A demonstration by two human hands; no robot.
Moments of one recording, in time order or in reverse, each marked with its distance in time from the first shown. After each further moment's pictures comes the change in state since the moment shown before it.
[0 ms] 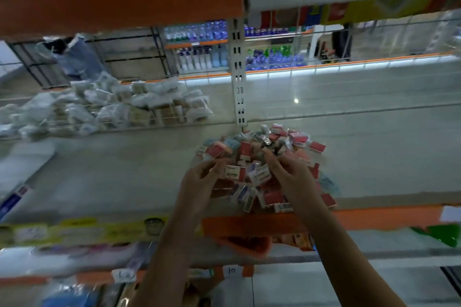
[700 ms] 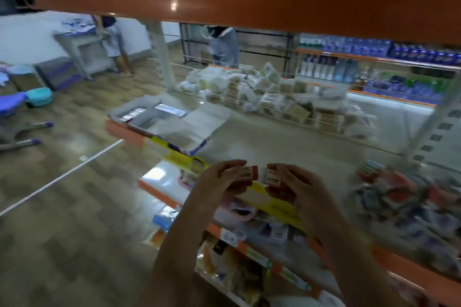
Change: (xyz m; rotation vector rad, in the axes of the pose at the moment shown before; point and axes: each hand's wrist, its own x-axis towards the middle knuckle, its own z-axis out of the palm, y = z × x) left_hand -0.102 0.010 -0.261 -0.304 0.328 0.045; right_hand -0.040 -0.063 0.268 0.358 -0.580 0.161
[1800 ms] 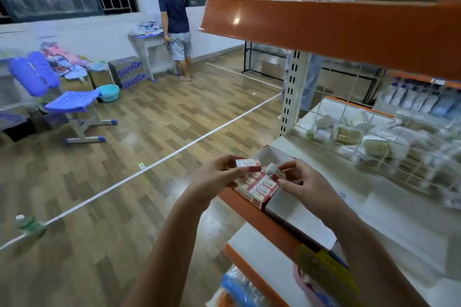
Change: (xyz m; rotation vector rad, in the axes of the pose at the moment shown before) left_hand 0.220 0.152 -0.421 0.320 0.093 0.065; right_hand 0.331 0.070 0.355 -0.705 -0.257 -0.097
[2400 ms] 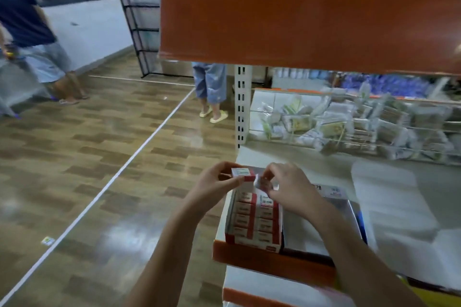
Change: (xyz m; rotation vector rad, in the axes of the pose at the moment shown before) left_hand 0.148 -0.014 -0.016 0.196 -0.476 0.091; right_hand 0.086 0.018 0.028 -0.763 0.302 0.183
